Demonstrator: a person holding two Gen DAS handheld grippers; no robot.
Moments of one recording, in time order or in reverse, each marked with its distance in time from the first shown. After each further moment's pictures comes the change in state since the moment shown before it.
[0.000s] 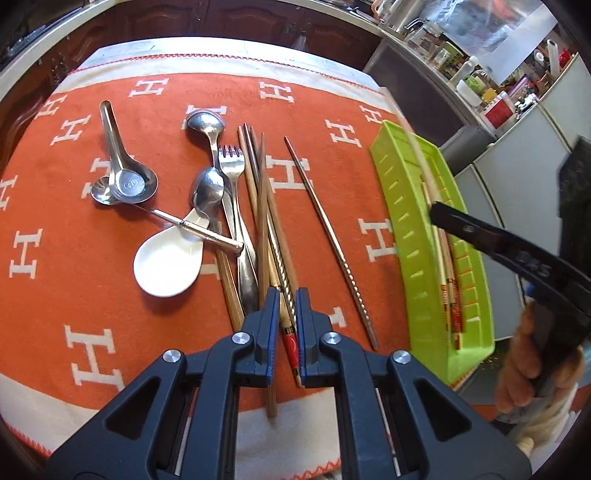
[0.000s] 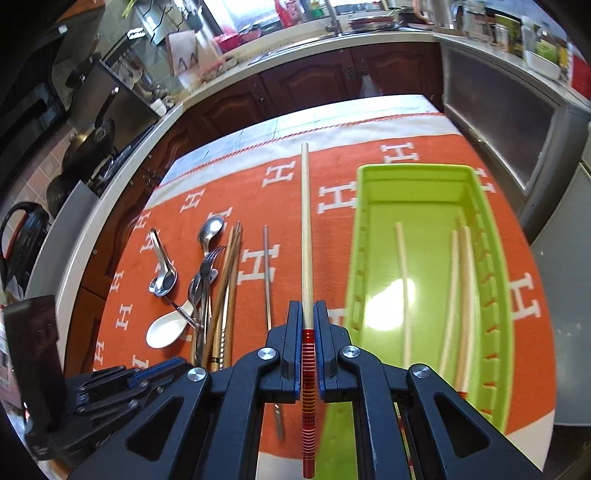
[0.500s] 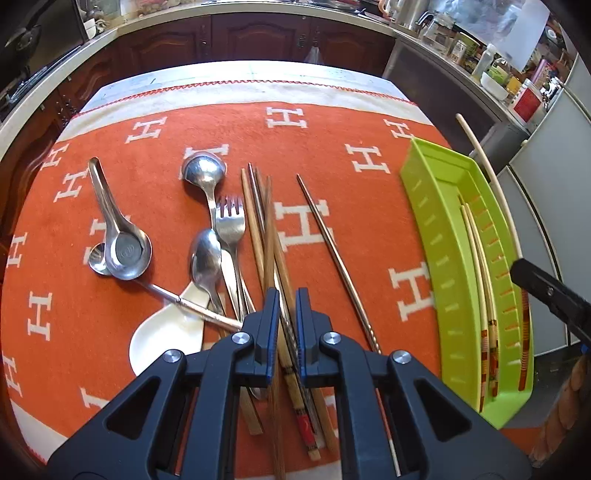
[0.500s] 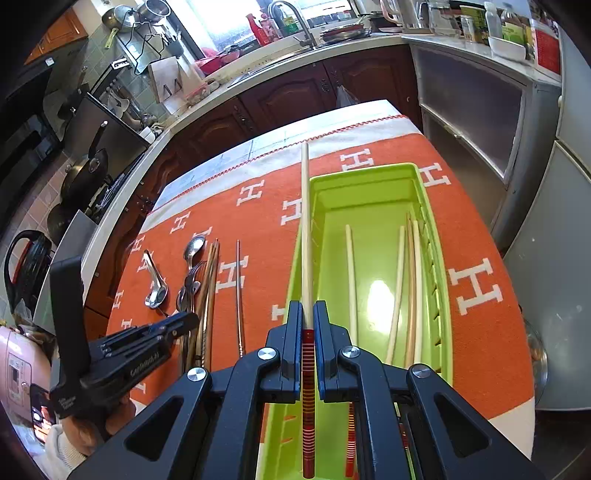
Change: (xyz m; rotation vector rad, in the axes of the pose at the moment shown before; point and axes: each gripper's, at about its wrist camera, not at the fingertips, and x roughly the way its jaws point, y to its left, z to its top) left arm 0.032 -0.021 0.045 0.060 -0.051 0.162; right arm -0.037 -0.055 -0.013 0.083 -0.049 0.008
